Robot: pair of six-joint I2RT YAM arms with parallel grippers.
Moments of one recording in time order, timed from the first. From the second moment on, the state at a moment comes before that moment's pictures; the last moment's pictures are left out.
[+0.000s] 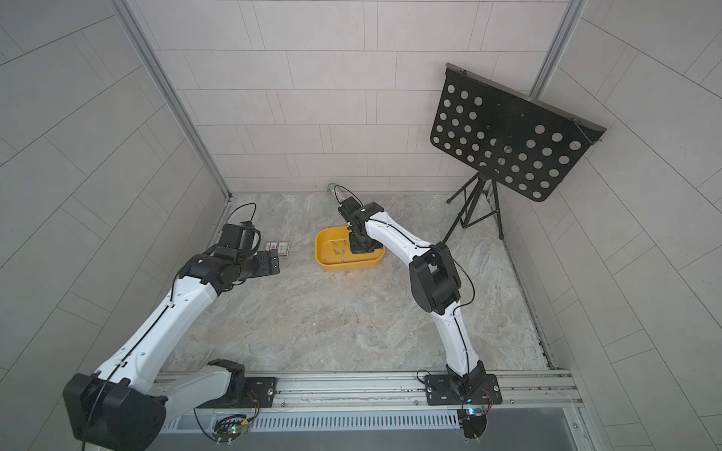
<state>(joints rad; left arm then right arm) -0.21 1.13 1.02 -0.84 -0.14 -0.32 0.57 2.20 2.00 -1.14 0.16 0.50</state>
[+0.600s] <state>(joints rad) -0.20 1.13 1.02 -0.84 -0.09 -0.32 0.71 1.88 1.64 -1.06 0.08 0.52</state>
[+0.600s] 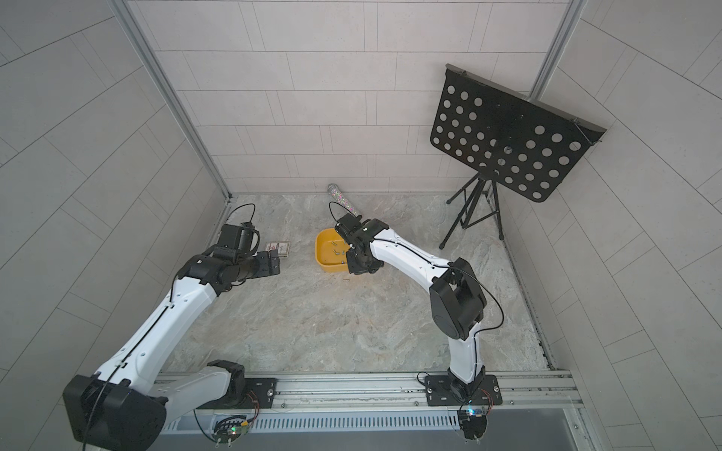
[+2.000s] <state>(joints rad) -0.19 1.13 1.02 -0.84 -0.08 -0.32 0.77 2.25 1.91 -1.10 0.06 0.05</state>
